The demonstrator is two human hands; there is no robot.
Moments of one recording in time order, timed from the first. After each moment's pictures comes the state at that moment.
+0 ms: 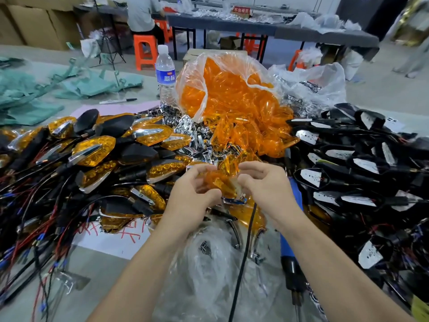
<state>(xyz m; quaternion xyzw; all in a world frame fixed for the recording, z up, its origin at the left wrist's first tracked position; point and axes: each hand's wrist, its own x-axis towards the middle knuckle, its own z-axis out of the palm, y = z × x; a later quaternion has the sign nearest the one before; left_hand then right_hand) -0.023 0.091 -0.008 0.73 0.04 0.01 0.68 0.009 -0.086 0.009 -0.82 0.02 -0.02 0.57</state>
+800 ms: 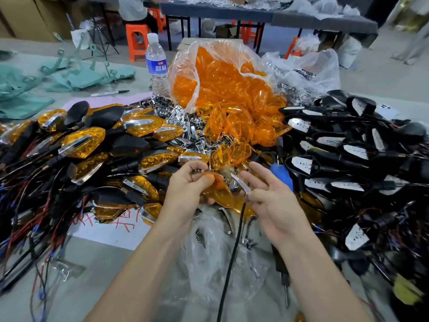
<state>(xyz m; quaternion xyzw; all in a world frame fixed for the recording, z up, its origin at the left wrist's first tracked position) -0.030 0.074 -0.012 0.63 0.08 0.01 0.77 -0.038 -0.105 0.000 -0.58 0.09 0.08 0.80</state>
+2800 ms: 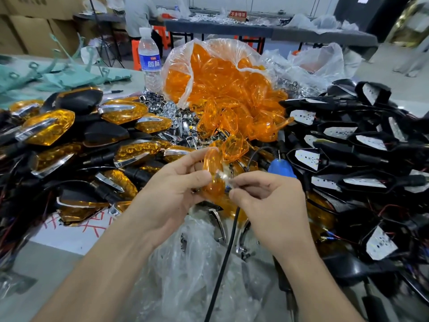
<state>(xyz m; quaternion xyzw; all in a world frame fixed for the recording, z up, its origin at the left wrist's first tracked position) -0.028 0.073 -0.014 0.56 -0.02 -0.09 0.82 -0.046 -0.108 -0.017 -0.79 -0.05 -0.11 0.60</state>
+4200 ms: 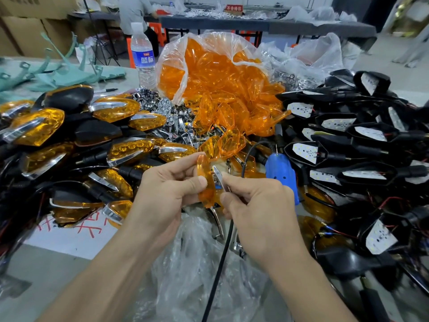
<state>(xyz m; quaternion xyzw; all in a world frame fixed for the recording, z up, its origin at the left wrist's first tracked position) -0.034 0.068 -0.026 0.58 0.04 0.01 0.81 -0.056 -0.096 -0.027 -0.86 -0.08 -0.10 0.50</state>
